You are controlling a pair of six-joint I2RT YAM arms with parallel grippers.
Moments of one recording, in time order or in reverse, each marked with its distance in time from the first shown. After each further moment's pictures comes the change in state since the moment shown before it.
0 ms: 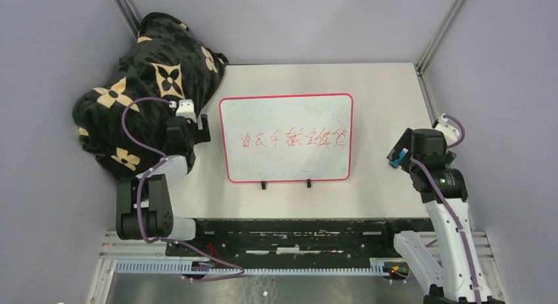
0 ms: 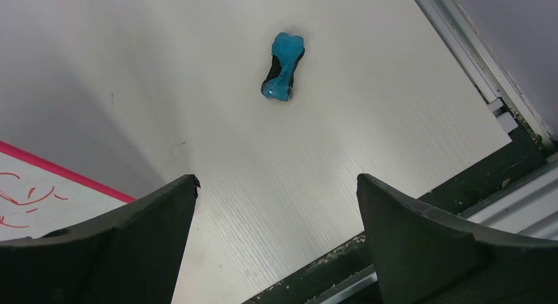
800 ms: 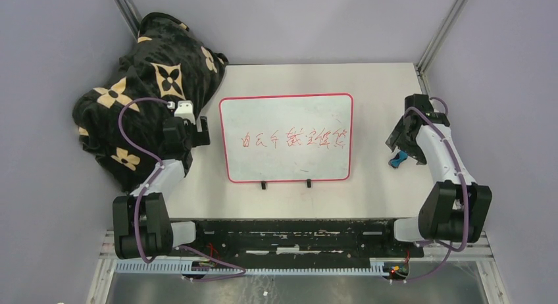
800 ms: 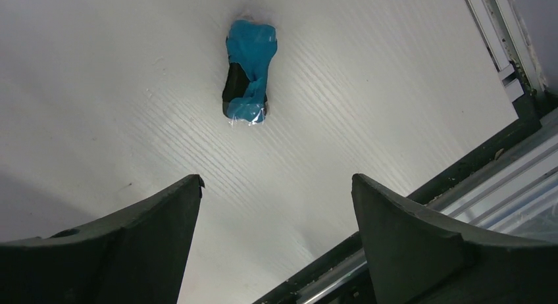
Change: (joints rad) left arm 0.002 -0.145 0.005 -0.182 0.045 -0.002; right arm -0.154 0.637 0.172 -0.002 -0.059 0.006
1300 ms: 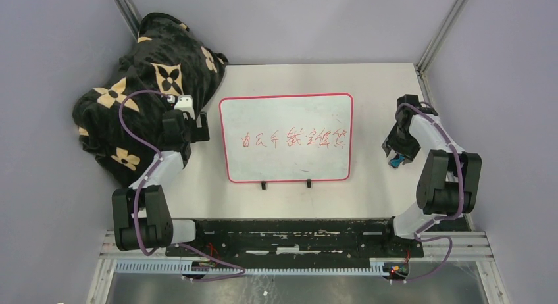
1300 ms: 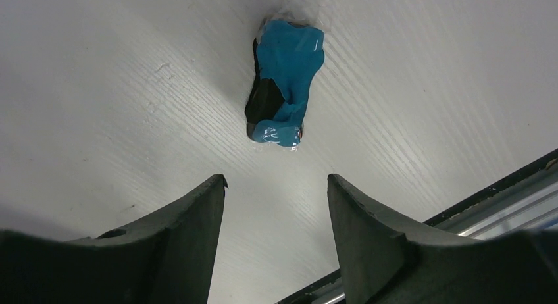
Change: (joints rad) left arm 0.003 0.060 0.107 -0.114 0.008 0.011; right arm -0.012 0.229 0.033 0.059 -0.073 0.008
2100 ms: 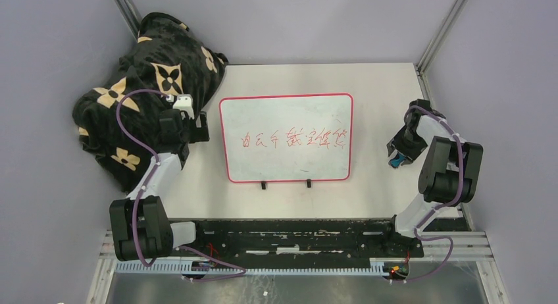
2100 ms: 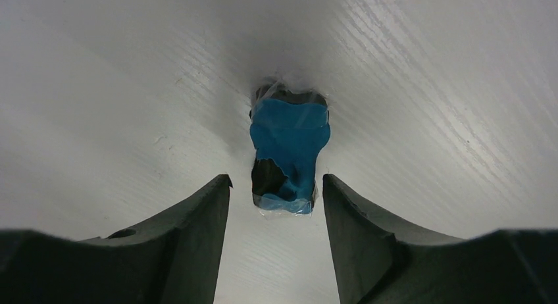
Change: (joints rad) left arm 0.000 -0.073 0.023 -0.096 0.041 0.000; right arm -0.130 0.121 -0.011 0.139 -0.127 0.027
